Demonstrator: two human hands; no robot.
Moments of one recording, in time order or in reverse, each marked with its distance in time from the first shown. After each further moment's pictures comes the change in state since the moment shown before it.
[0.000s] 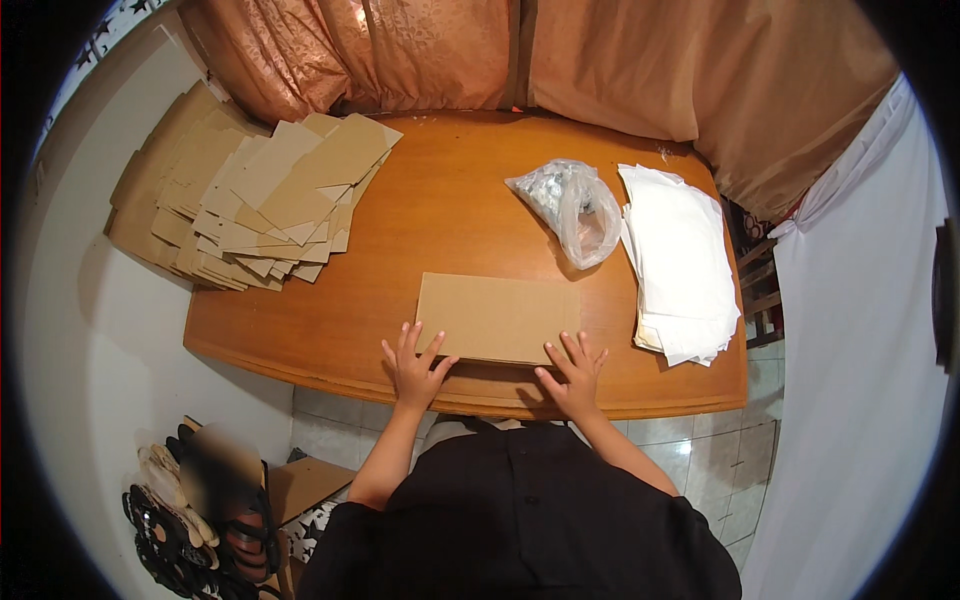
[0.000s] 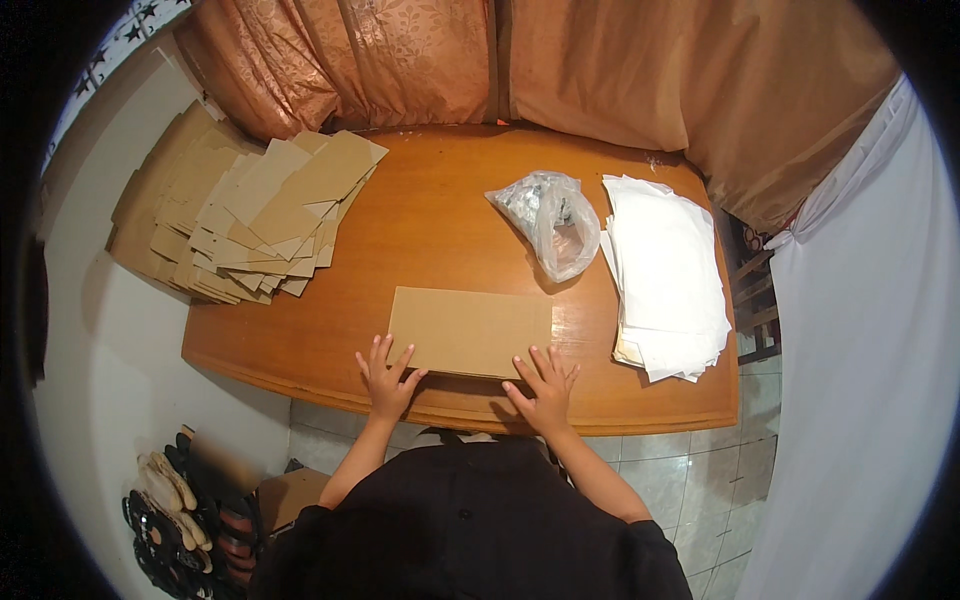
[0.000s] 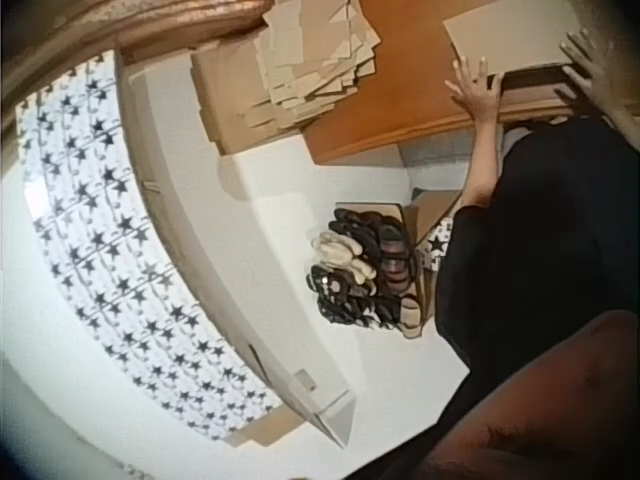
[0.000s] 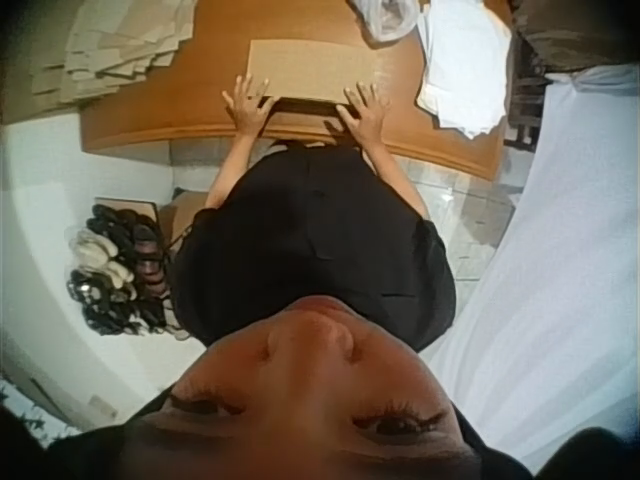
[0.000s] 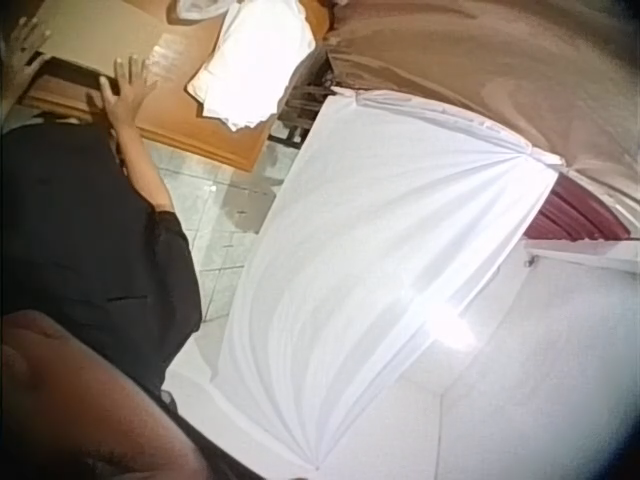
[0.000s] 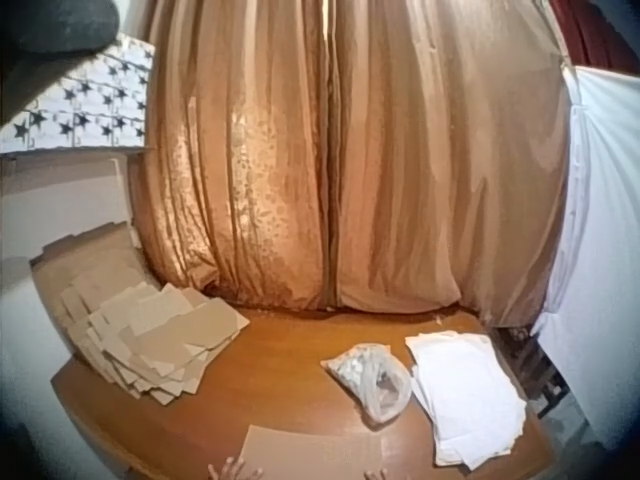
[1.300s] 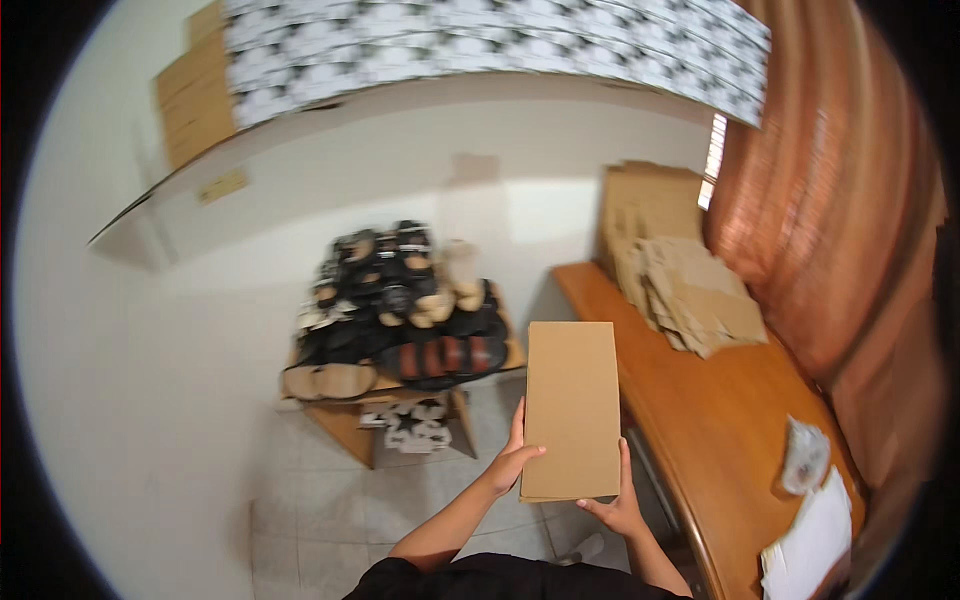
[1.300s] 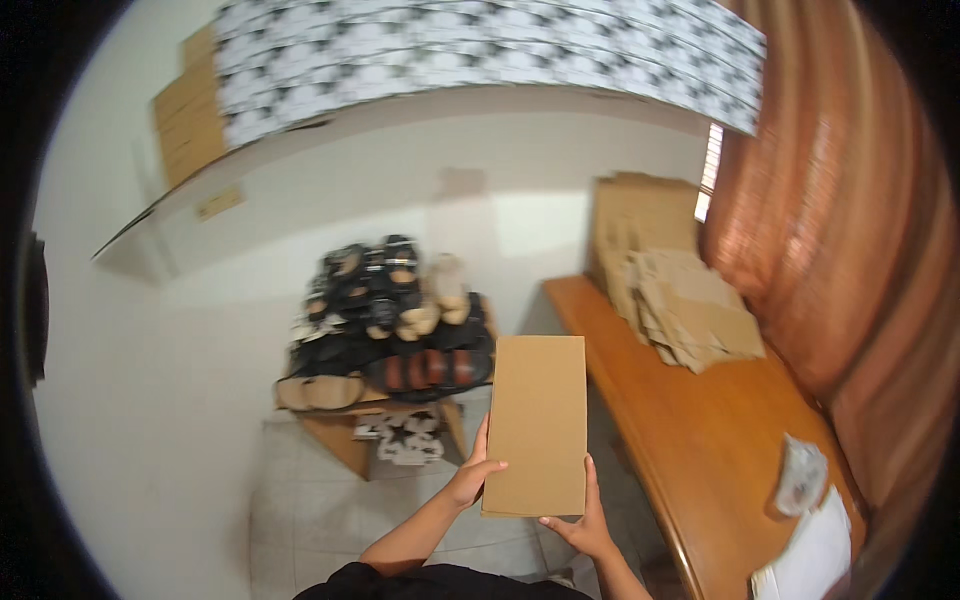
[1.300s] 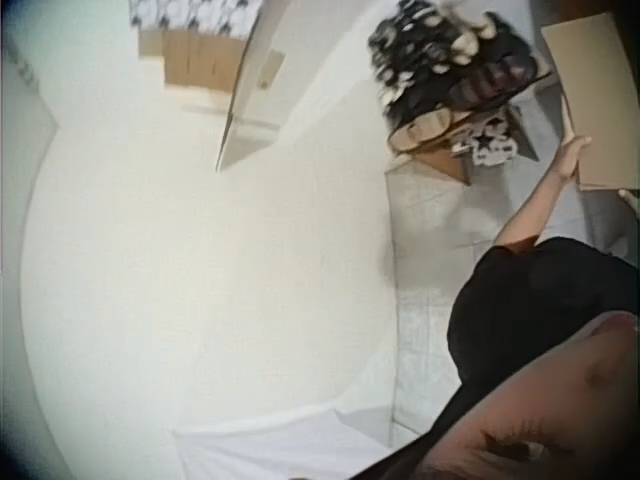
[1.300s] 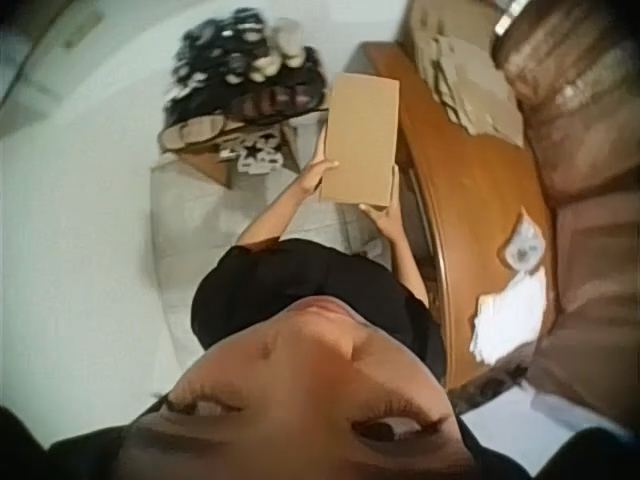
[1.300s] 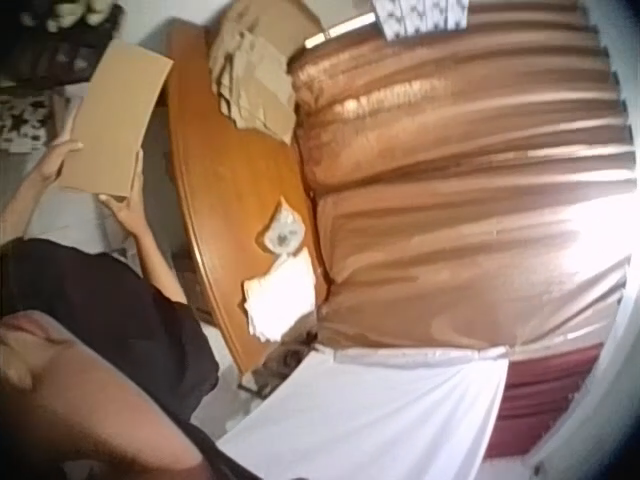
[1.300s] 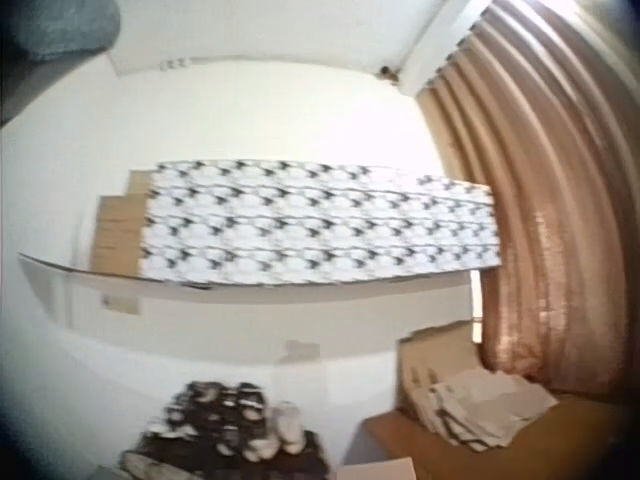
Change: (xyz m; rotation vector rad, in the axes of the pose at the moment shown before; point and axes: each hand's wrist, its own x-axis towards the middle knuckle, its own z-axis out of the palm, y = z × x) left_hand -0.301 0.123 -0.299 -1.191 0.684 -0.586; right_hand -0.153 -0.260 -0.074 1.138 -1.125 -0.642
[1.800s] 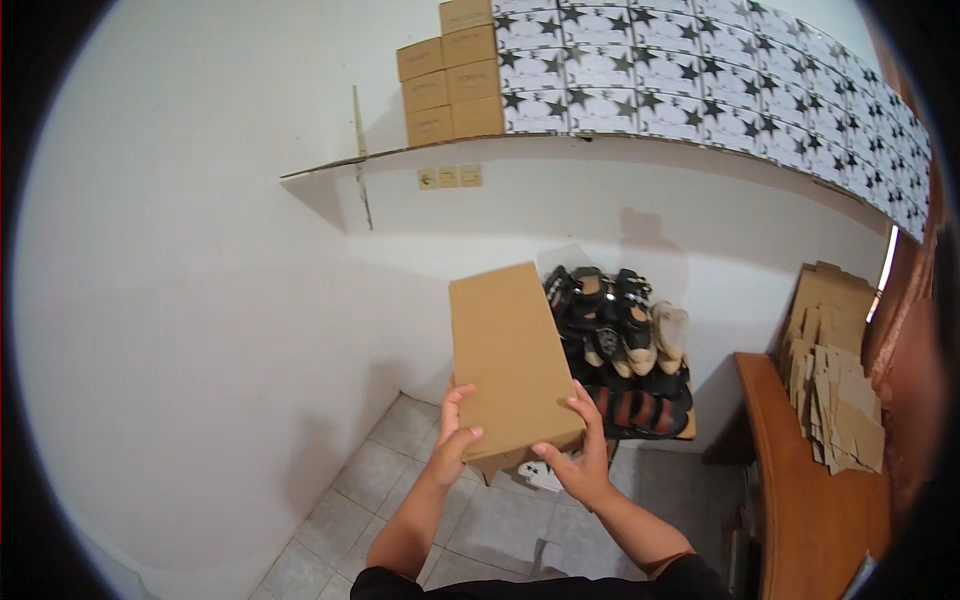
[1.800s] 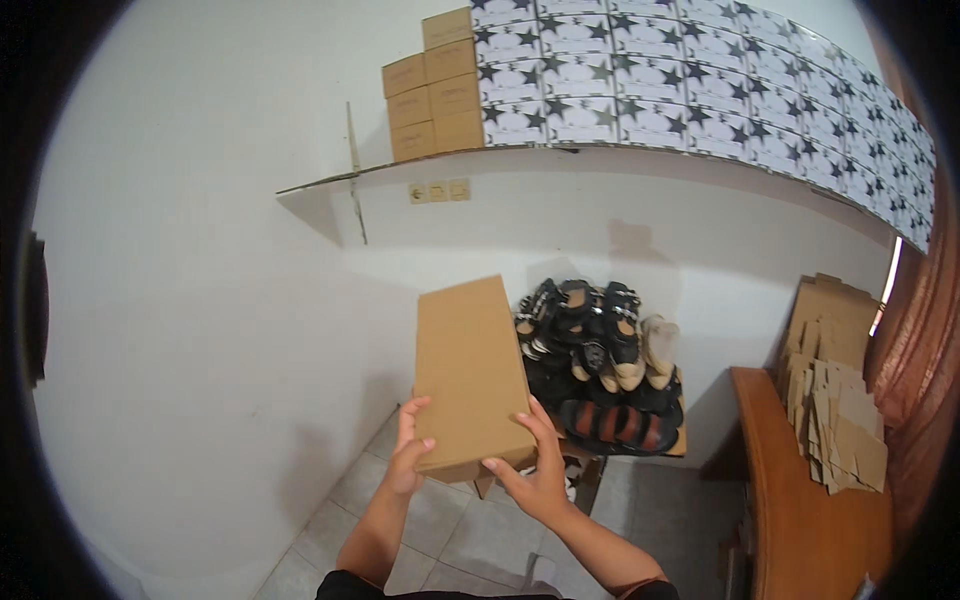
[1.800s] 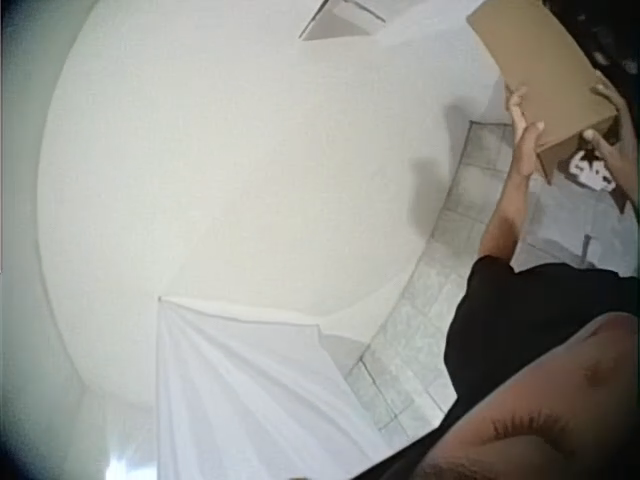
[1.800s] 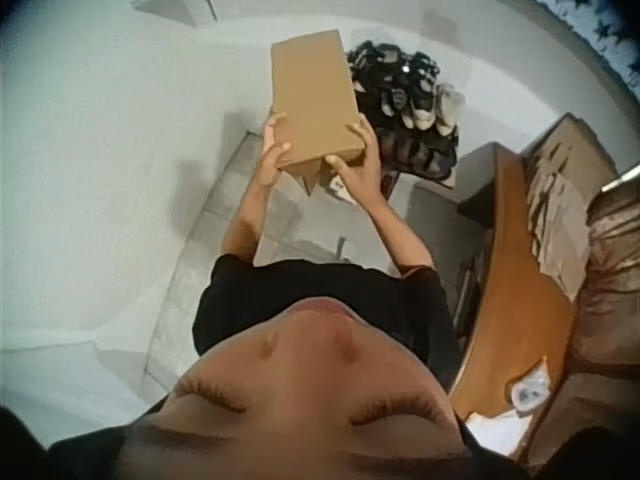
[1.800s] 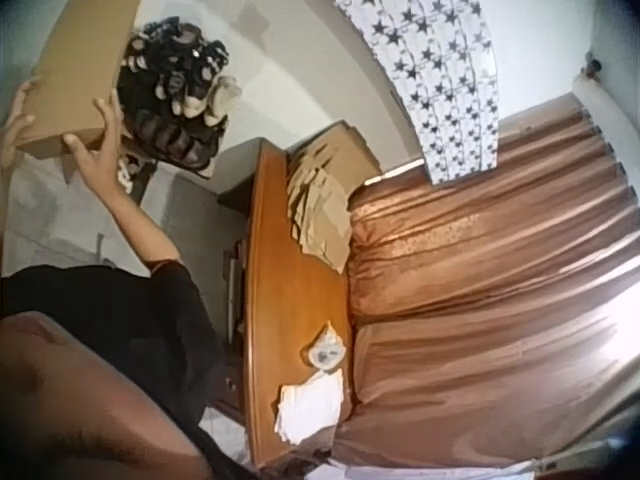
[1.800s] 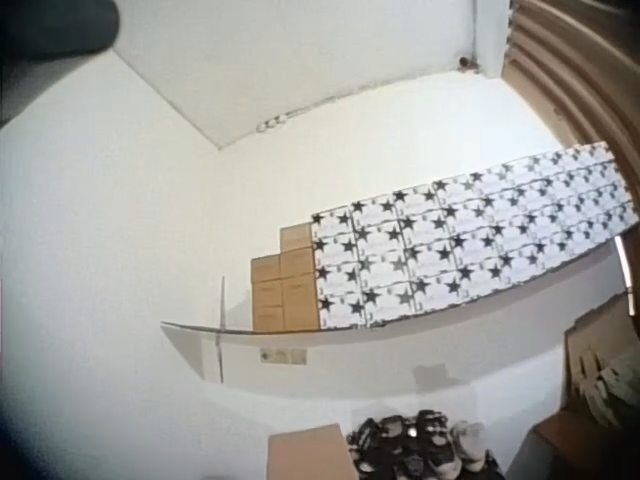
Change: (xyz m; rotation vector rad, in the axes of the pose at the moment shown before) left_hand -0.212 0.222 -0.154 0.365 0.625 0.623; right_hand 0.131 -0.144 0.312 0.336 -0.299 -0.619
